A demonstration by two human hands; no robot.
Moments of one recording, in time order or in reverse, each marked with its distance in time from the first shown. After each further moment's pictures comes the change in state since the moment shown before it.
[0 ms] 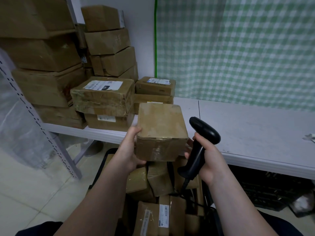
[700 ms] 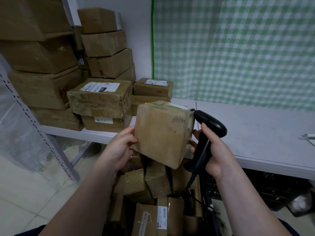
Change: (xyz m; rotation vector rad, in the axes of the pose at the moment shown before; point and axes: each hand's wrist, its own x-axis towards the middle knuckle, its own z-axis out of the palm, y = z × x) left_hand -0.001 0.012 -0.015 0.115 -0.192 0.236; right_hand -0.012 -0.029 0.003 -0.004 -0.049 -0.105
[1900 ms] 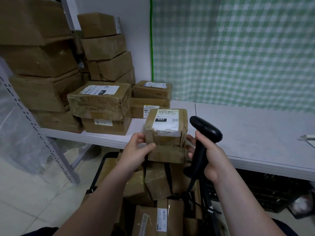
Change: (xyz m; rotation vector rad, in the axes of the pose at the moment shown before) left_hand 0.002 -0.026 0.024 0.448 0.102 0.077; right_hand 0.014 0.013 -0.015 -0.084 -0.001 0.011
